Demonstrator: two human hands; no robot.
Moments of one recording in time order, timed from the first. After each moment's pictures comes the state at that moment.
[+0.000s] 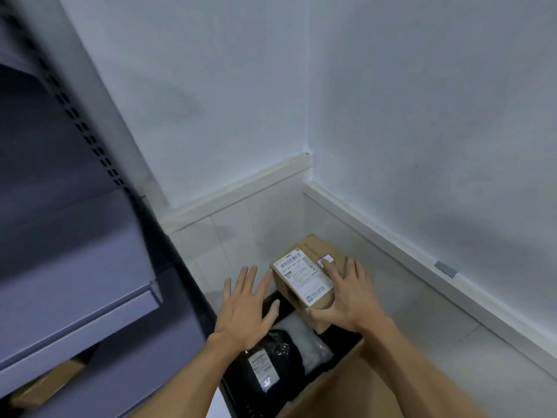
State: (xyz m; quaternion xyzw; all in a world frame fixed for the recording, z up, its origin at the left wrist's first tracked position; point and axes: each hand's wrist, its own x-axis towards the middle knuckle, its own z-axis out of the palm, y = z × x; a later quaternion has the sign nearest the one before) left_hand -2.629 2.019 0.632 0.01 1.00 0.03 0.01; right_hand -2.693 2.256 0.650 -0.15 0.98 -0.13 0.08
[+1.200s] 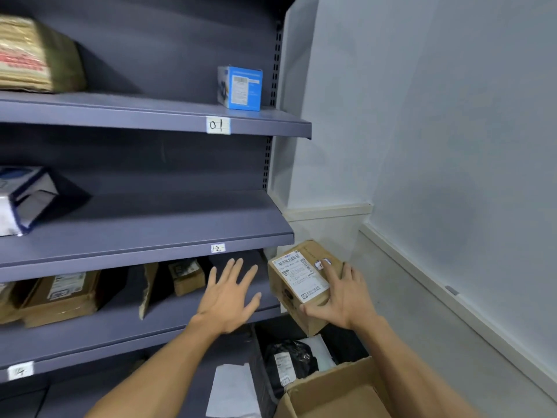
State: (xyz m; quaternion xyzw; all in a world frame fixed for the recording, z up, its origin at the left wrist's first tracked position) left_hand -2.314 1.908 0.757 -0.12 0.99 0.01 -0.05; right_hand -2.427 2.147 0.797 -0.28 0.96 -0.03 -0.05
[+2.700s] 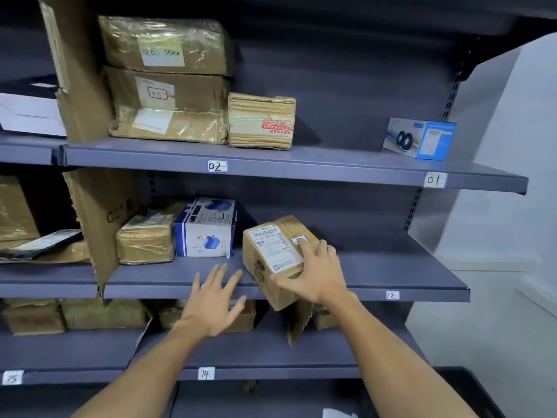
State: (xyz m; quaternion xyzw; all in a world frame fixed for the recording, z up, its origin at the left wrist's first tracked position) left_hand -2.079 1.567 0.799 -0.29 0.96 -0.03 -0.05; right_hand -2.247 1.732 0.873 -0.42 0.89 -0.17 -0.08
